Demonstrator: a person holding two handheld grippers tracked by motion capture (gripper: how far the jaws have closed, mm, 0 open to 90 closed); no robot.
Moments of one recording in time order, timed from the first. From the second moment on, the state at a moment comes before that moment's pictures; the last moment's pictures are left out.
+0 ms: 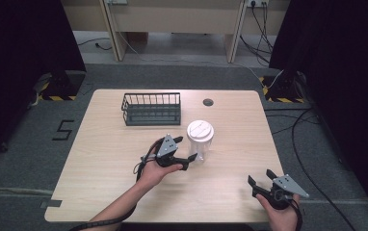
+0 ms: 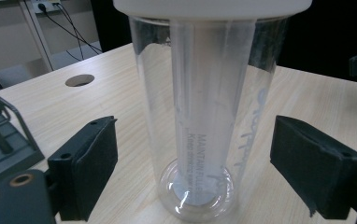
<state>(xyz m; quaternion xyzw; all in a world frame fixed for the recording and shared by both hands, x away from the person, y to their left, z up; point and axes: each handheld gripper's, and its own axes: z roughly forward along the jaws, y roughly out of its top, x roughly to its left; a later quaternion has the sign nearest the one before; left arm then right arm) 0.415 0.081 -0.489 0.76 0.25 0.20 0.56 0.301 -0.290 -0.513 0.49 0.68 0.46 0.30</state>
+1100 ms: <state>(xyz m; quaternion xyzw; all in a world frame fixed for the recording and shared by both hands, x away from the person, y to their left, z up) 0.436 0.048 -0.503 0.76 0.26 0.19 0.57 0.302 -0.288 -0.513 0.49 0.68 0.46 0.30</state>
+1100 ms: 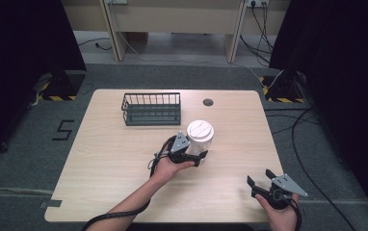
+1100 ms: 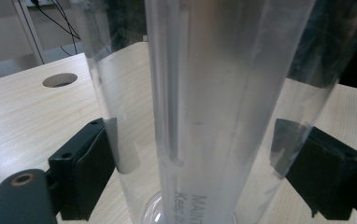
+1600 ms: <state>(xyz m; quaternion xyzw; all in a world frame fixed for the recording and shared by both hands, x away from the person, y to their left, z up) 0.438 0.046 -0.506 0.75 0.26 0.18 0.57 0.302 -0.289 -0.513 0.49 0.68 0.46 0.29</state>
